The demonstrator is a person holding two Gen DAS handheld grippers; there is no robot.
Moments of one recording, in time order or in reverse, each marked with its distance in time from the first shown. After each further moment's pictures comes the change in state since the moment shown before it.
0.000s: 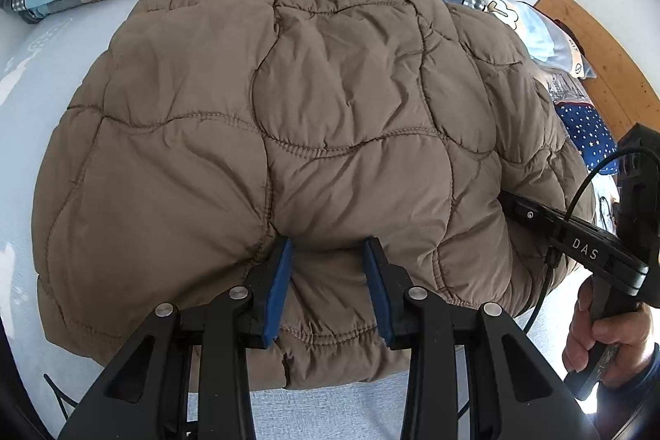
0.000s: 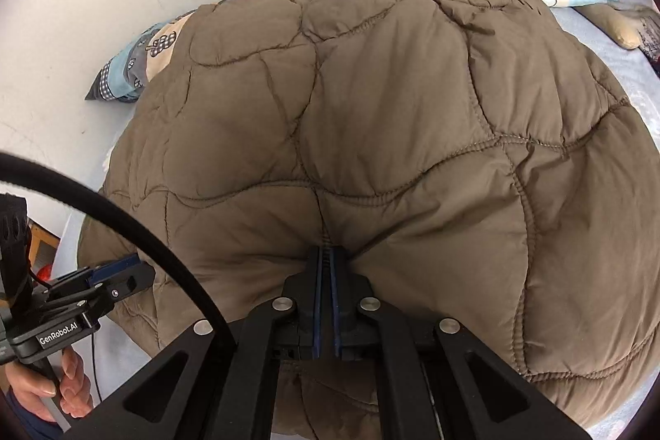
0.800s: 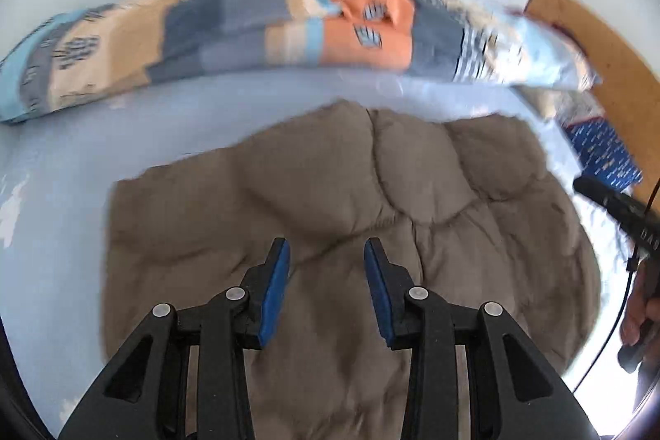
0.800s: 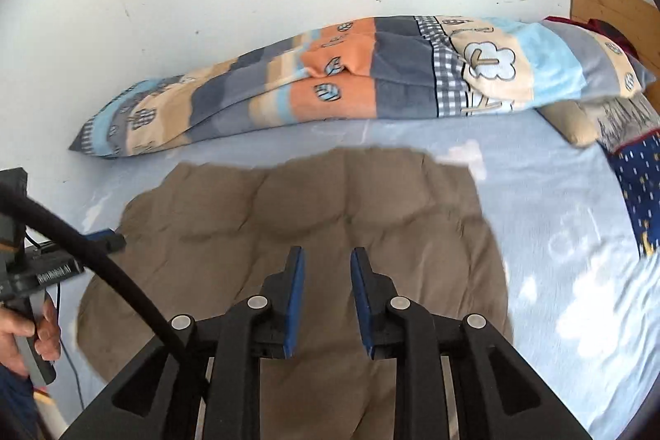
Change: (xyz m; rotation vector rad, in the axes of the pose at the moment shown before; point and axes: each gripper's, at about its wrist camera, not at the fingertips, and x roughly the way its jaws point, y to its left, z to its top) left arm 0.021 -0.041 0.150 0.173 -0.031 0.090; right arm -0.070 -0.017 0.107 -0.047 -0.212 -0.138
